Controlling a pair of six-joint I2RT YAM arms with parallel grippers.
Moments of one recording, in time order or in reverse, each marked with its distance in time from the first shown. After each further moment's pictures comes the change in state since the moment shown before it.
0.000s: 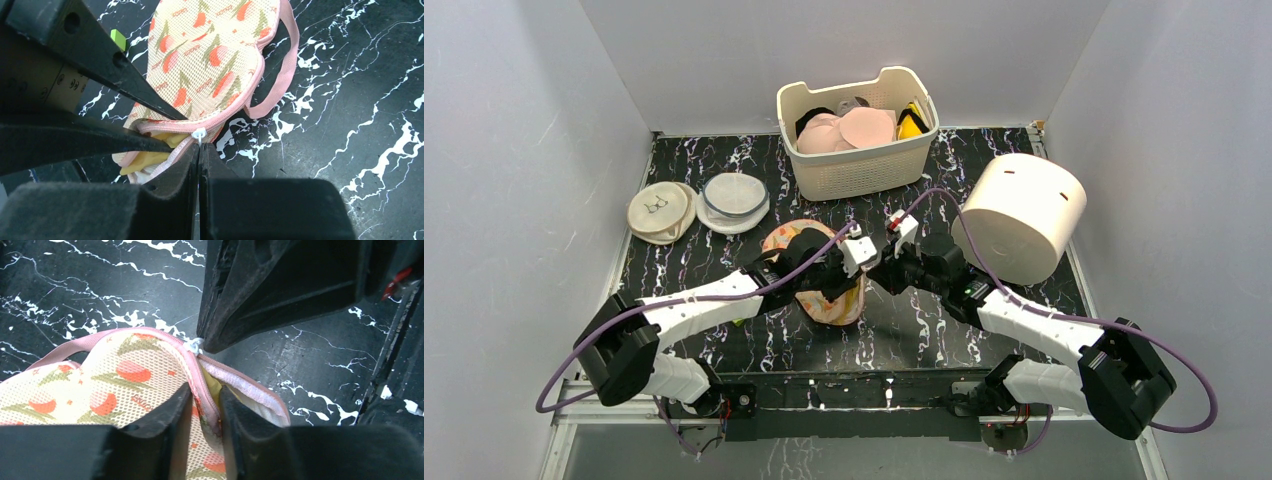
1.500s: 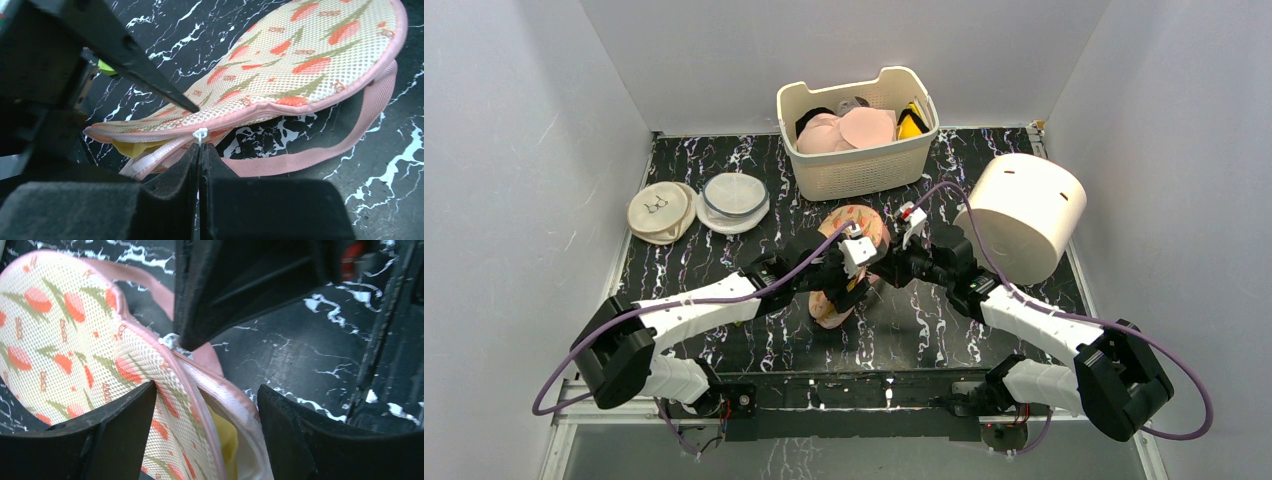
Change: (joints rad) left arm -0.004 -0.032 -0.012 0.044 0.048 -0.008; right arm -0.095 0.004 0.001 0.046 -0.120 0.068
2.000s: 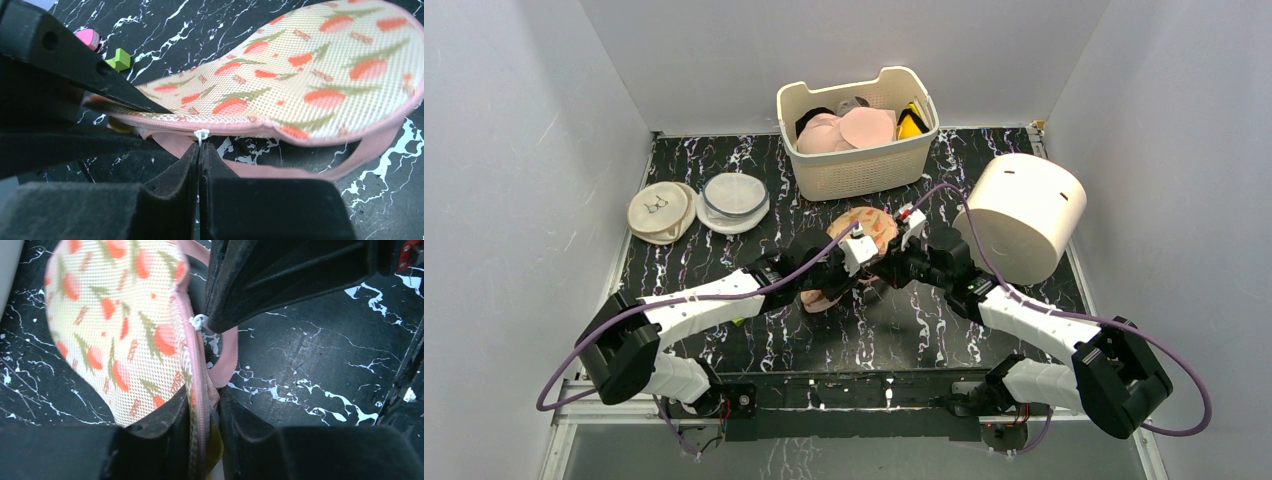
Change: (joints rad) left arm 0.000 0.035 0.031 -0.072 -0.113 0.027; right arm 0.025 0.013 -0.014 0.019 0.054 0.007
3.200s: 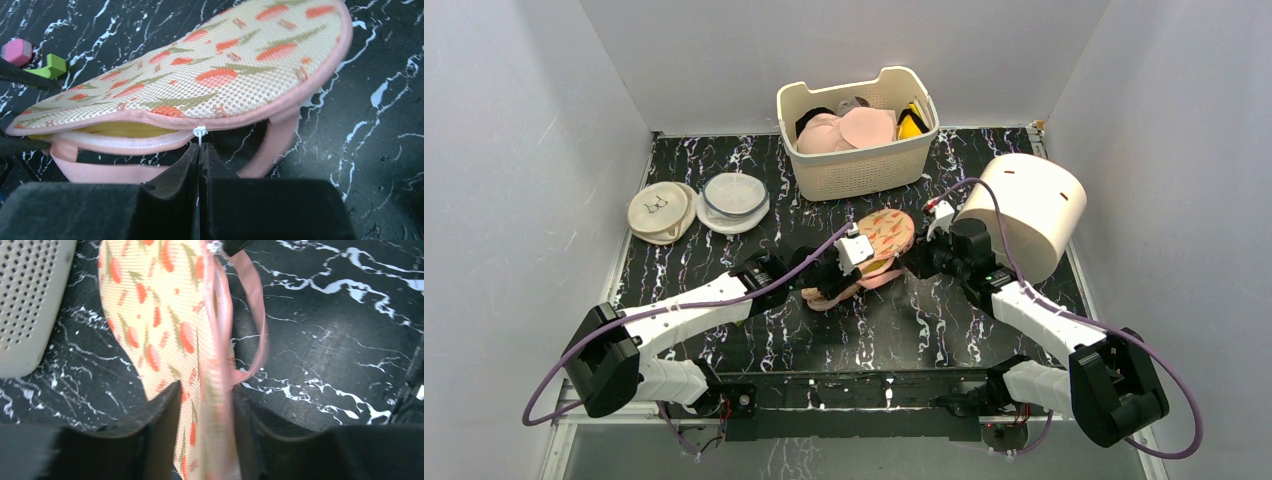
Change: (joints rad) left arm 0.000 -0.087 0.000 -0.019 -0.026 0.080; right arm -0.217 -0.022 -0.002 -0.139 -0.018 -0.069
